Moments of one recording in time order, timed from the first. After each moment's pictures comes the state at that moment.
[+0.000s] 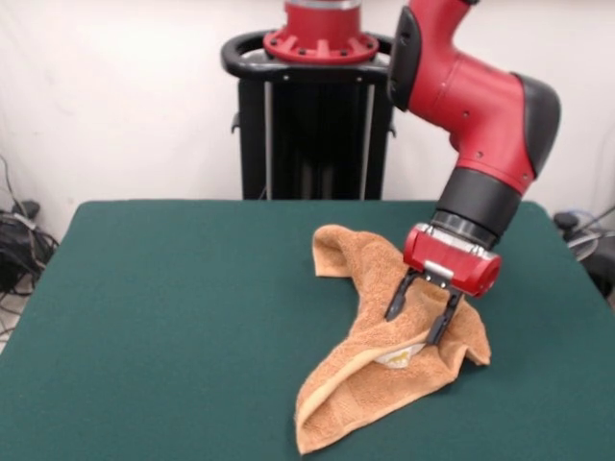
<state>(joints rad) 0.44 -0.22 -0.41 1.82 0.65 -0.42 2.19</state>
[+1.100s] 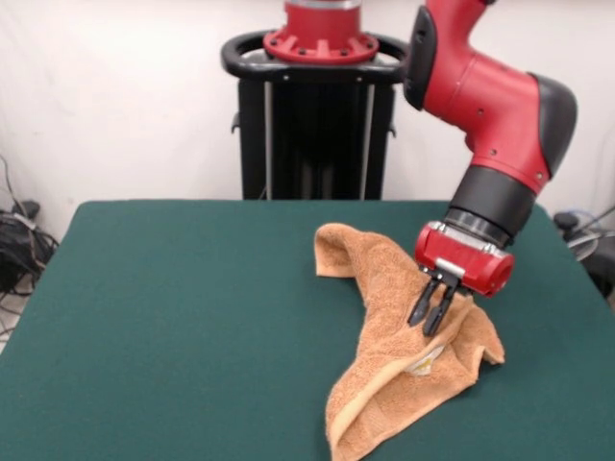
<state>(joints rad) 0.51 -0.20 -0.42 1.81 0.78 -0.42 2.19</state>
